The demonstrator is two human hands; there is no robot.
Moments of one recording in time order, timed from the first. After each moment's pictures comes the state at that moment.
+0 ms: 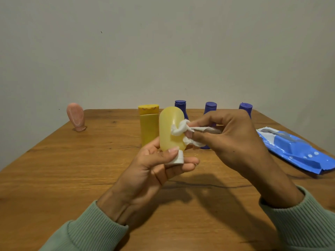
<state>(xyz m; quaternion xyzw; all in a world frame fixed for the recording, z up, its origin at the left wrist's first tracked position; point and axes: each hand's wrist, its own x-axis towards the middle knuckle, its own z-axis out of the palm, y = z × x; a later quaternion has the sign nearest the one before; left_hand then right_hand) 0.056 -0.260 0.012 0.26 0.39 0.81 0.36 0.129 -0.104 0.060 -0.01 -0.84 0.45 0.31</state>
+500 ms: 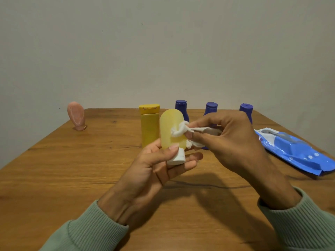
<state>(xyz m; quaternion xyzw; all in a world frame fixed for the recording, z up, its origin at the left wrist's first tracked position) 0.060 -0.259 0.016 0.24 0.39 0.81 0.38 0.127 -0.106 0.058 -0.02 -0.85 0.43 0.31</state>
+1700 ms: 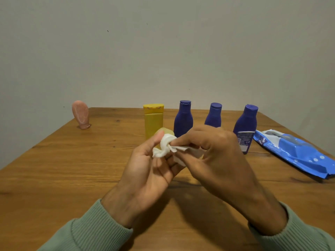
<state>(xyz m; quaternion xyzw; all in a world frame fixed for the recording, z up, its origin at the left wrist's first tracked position) 0.060 -0.260 0.019 0.11 0.28 0.87 0.40 0.129 -0.135 0.038 0.10 -0.90 0.24 0.36</state>
